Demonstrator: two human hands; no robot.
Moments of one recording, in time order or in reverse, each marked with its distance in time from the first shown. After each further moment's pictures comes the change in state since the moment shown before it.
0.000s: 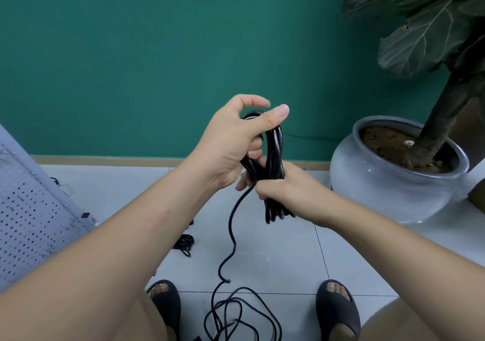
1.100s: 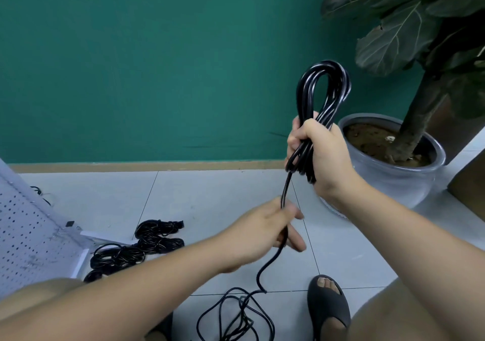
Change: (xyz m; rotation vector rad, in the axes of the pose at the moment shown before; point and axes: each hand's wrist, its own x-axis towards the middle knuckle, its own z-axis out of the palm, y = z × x) left_hand -0.070 -0.096 0.032 0.464 -0.439 -0.333; right_hand -0.004 0.005 -0.051 0.408 0.593 -0.144
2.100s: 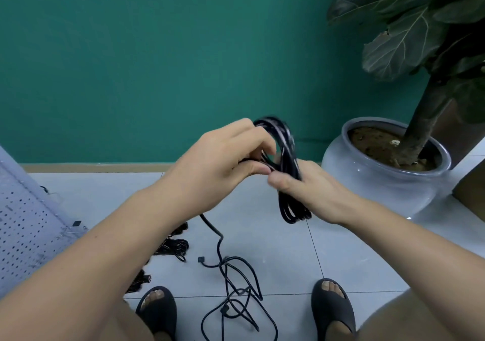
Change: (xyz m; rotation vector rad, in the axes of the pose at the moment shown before) left_hand -0.041 0.064 -0.100 0.877 0.436 0.771; right_hand -0.022 0.016 -0.004 -0.686 -0.507 -0.100
